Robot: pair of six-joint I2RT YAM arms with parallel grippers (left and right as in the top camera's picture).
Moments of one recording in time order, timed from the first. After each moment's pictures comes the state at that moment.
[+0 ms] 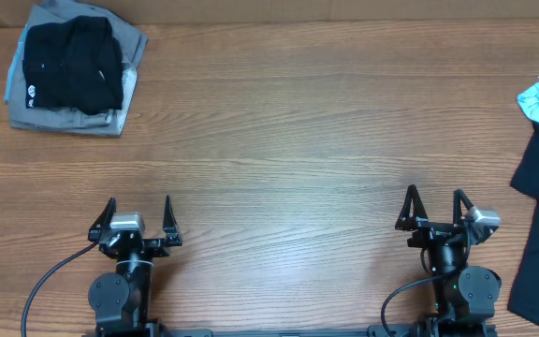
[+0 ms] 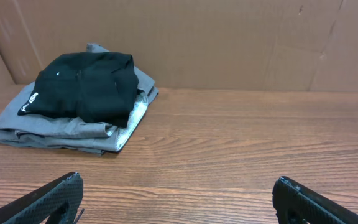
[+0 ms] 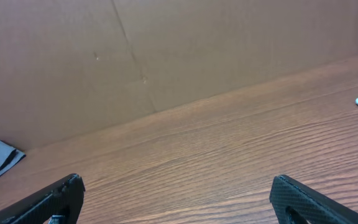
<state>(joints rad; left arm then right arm) 0.13 0.02 0.01 -0.07 0.09 -0.02 -0.04 0.01 0.02 -0.03 -0.04 0.31</state>
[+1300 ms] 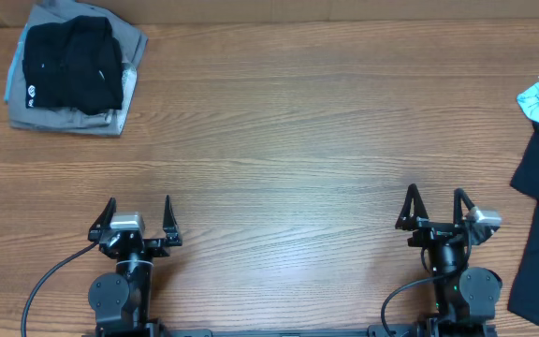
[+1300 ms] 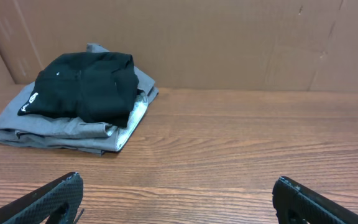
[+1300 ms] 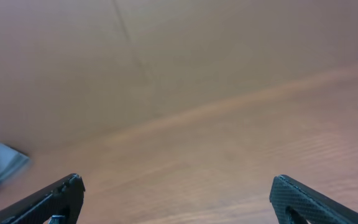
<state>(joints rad) 0.13 0.02 0.01 -0.07 0.09 -0.02 -0.04 0.01 0.02 0.03 -0.07 0.34</state>
